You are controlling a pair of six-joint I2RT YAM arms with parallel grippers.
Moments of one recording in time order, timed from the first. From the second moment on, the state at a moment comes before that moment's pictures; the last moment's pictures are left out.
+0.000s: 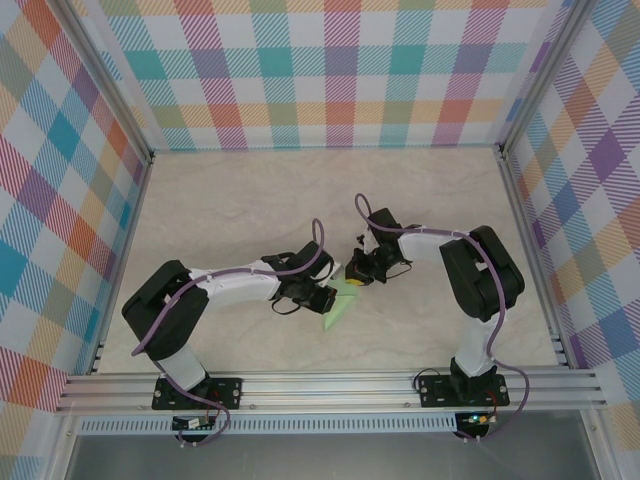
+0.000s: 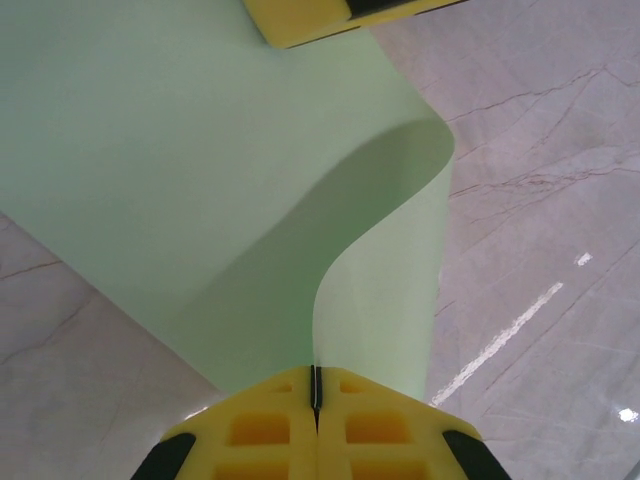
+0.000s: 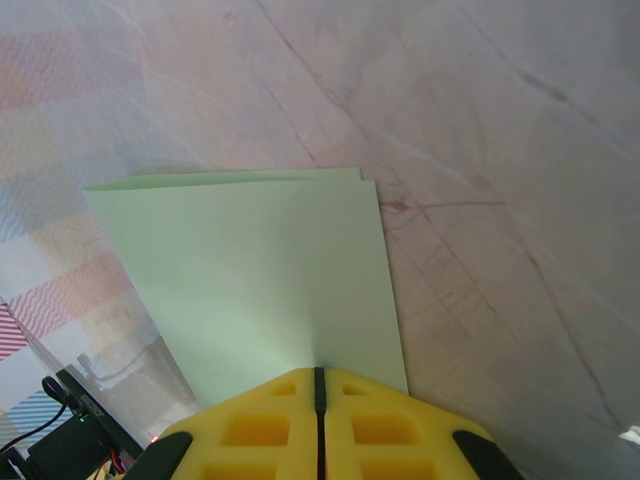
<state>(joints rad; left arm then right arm) -0.84 1.67 0.94 -0.40 0.23 -0.35 0.49 1.88 1.02 -0.40 -0.62 0.65</state>
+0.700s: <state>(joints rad) -0.84 1.67 0.88 -0.32 0.22 -0.39 0.49 1.87 1.02 -0.40 -0.61 0.66</state>
